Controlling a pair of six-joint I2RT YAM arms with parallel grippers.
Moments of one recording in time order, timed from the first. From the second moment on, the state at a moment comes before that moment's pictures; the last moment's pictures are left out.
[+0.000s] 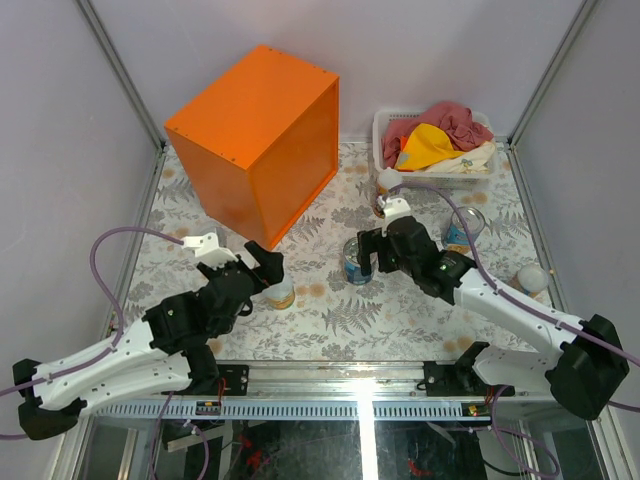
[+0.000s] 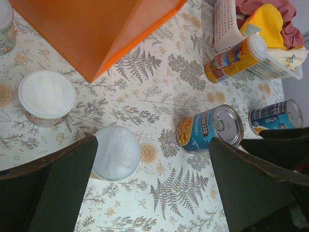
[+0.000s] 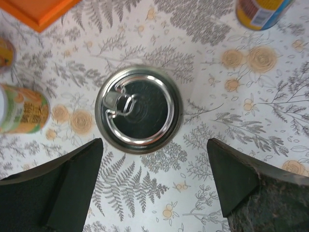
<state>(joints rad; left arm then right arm) -1.08 0.67 0.70 -0.56 -0.85 -1.01 0.73 1.15 0.82 -0.30 0.19 0.33</state>
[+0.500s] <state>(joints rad) -1.08 0.64 0.69 -0.58 -0.86 -1.05 0.81 1.11 0.66 -0.16 0.23 0.29</state>
